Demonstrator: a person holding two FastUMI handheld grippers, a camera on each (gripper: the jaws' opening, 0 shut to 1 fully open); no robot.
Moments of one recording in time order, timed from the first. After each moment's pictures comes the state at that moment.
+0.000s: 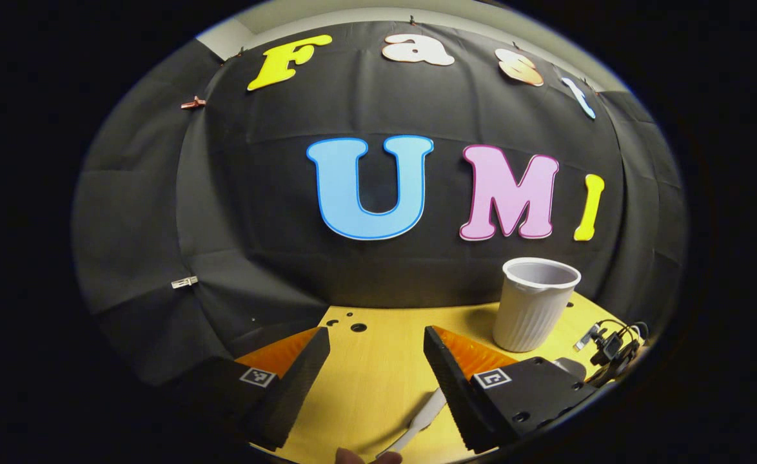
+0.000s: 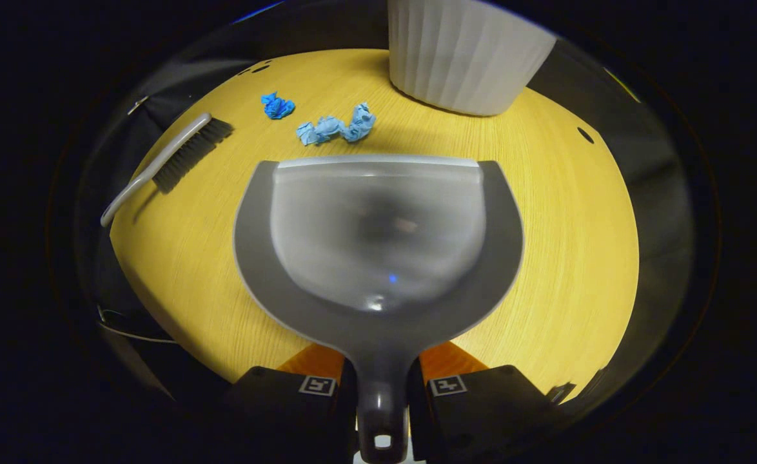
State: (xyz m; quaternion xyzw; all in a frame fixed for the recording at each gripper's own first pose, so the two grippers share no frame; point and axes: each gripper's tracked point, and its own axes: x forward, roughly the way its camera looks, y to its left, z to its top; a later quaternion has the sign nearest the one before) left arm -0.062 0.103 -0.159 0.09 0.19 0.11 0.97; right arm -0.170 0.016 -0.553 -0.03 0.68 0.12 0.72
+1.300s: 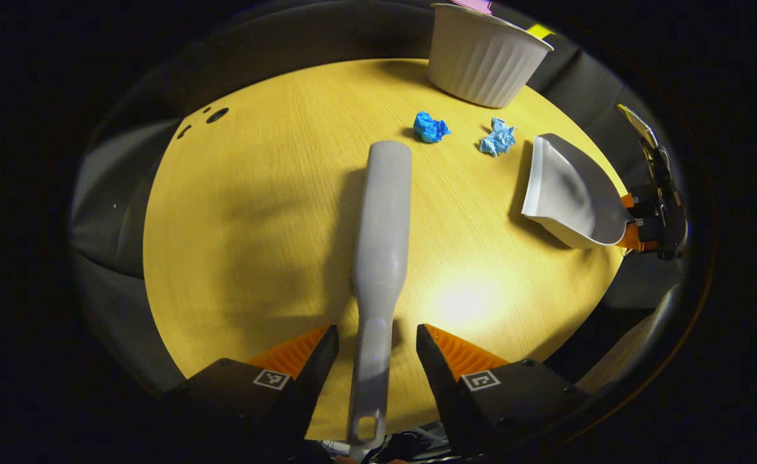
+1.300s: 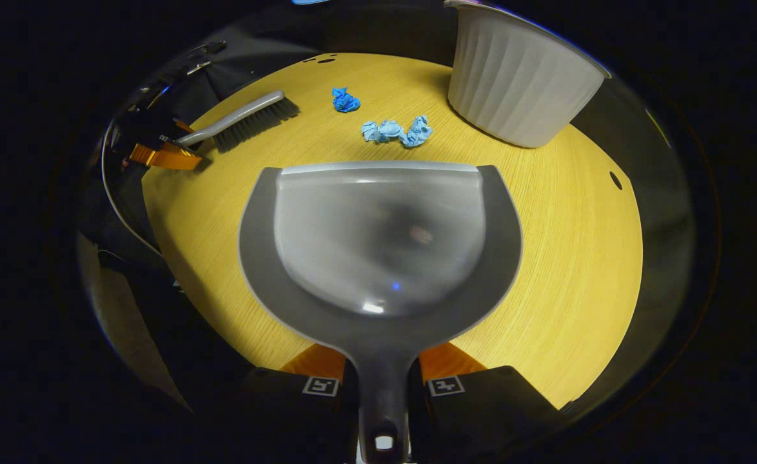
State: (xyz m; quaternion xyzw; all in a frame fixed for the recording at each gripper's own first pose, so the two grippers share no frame) left arm -0.150 0.096 -0.468 0.11 0.68 -0.08 0.72; right arm -0.182 0.020 -0.530 -0.08 0.63 0.23 0.73
